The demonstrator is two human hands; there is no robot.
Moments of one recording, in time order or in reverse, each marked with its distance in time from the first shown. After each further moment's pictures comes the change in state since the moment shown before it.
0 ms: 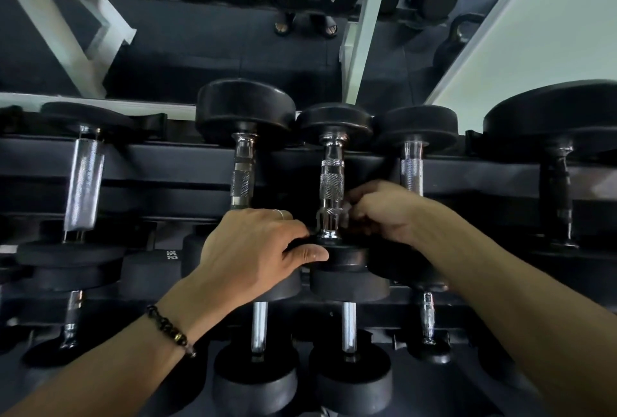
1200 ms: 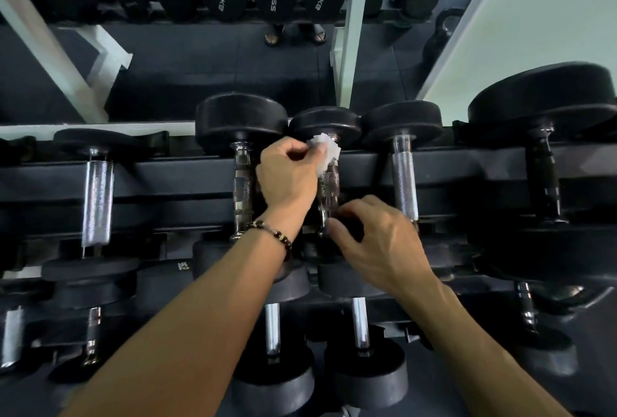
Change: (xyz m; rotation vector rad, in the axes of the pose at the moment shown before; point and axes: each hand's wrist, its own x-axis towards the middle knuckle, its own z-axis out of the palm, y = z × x) left_hand 0.097 0.018 0.018 -0.730 0.478 -0.824; right_hand -0.069 0.037 0.039 -0.715 0.570 -0.613
